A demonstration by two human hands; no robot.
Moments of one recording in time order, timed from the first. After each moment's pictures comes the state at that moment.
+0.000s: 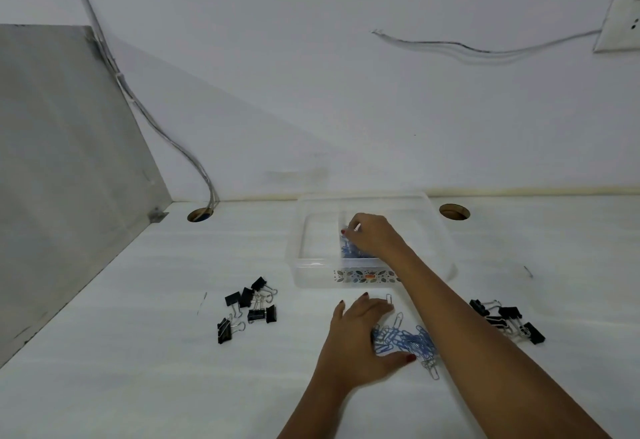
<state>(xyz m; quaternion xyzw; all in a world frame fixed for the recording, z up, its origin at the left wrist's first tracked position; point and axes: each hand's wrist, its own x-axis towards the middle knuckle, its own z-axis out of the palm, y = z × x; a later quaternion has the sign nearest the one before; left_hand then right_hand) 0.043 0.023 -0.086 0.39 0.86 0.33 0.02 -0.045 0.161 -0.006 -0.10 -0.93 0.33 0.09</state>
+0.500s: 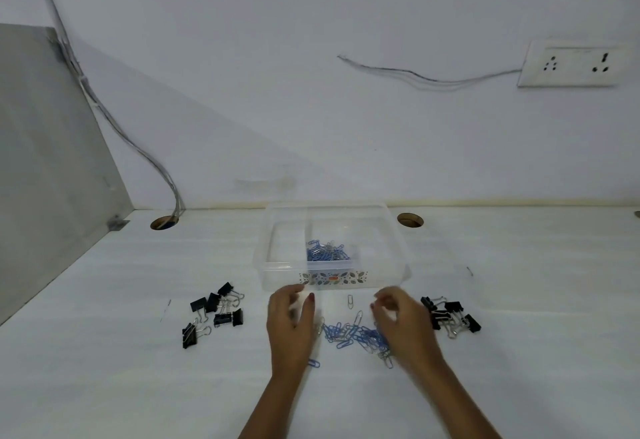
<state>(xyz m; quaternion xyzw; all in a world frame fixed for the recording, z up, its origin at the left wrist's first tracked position) 0.046 0.007 -0.073 0.12 0.73 0.66 -0.08 0.124 0.162 -0.055 -0.19 -0.85 0.42 0.24</state>
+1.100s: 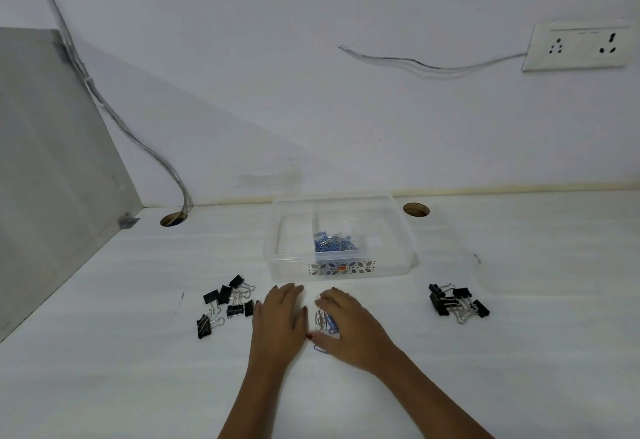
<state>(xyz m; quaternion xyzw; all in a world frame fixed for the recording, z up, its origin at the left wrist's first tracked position) 0.023 -0.036 -0.085 0.24 0.91 0.34 -0.08 0.088 0.105 -0.082 0.02 -0.95 0.27 0.12</state>
